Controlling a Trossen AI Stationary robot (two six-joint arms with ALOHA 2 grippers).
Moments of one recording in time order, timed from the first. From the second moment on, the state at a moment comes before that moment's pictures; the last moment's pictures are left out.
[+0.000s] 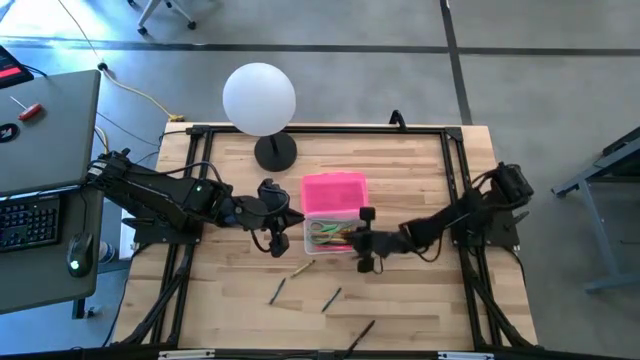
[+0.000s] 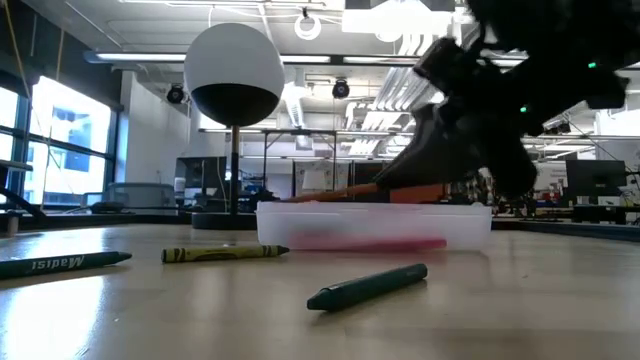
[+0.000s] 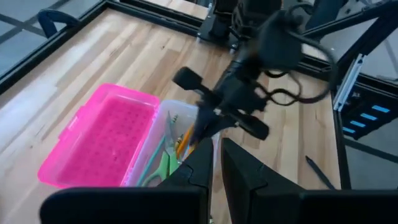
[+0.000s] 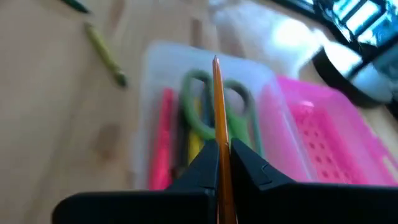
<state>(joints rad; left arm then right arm) -0.32 1.31 1.29 -0.59 -0.43 -0.50 0.33 1.69 0.60 0.53 0.49 -0.09</state>
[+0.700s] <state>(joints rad) -0.42 1.41 1.29 -0.71 -0.33 -0.69 0.24 1.67 0.60 0.45 0.37 -0.06</state>
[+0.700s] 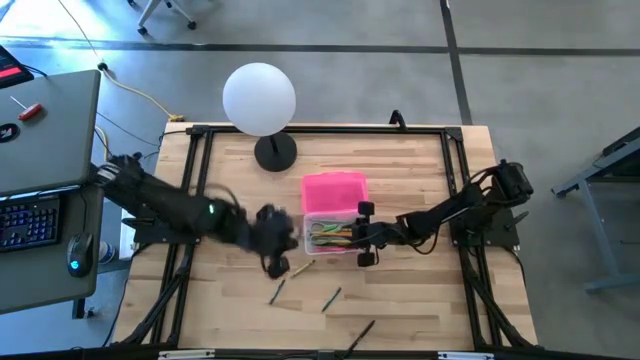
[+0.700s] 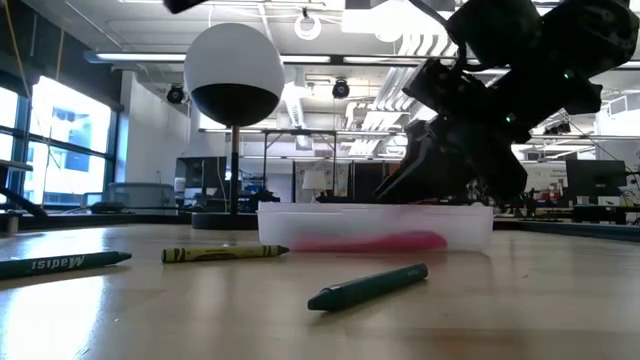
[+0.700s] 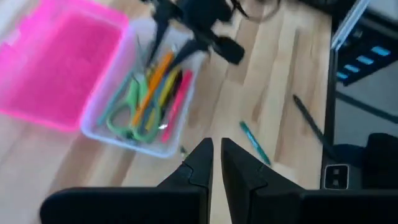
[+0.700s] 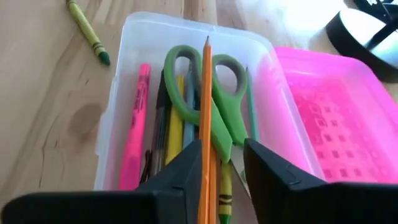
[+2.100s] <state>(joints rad) -0.89 2.04 1.29 -0.83 -0.89 -1.77 0.36 1.67 0.60 0.84 0.38 -0.03</state>
